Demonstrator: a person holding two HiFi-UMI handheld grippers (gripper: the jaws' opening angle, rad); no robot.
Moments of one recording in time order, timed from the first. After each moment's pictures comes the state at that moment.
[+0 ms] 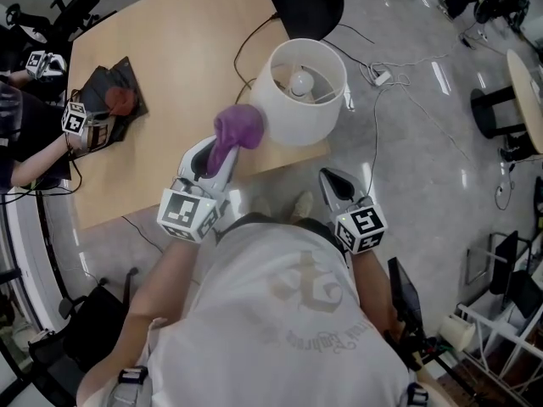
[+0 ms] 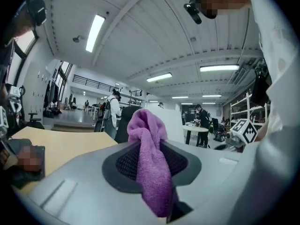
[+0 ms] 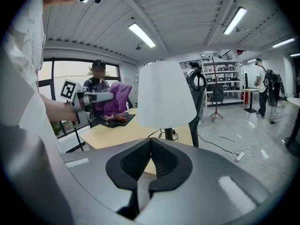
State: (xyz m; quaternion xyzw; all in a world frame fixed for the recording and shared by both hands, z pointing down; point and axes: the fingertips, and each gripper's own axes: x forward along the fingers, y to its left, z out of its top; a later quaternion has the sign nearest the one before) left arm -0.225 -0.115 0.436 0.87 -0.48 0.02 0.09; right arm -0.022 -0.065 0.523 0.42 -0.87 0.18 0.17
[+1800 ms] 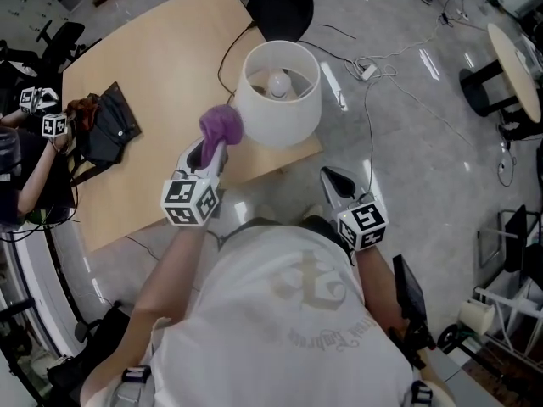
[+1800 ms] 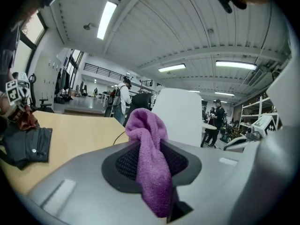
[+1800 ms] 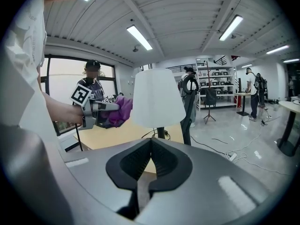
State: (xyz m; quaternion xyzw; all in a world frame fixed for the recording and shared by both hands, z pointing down) left arm -0.226 -0.150 0.491 0.83 -0.52 0.06 0.18; right arm 0.011 -0.059 0.520 0.45 -0.86 0.16 0.17
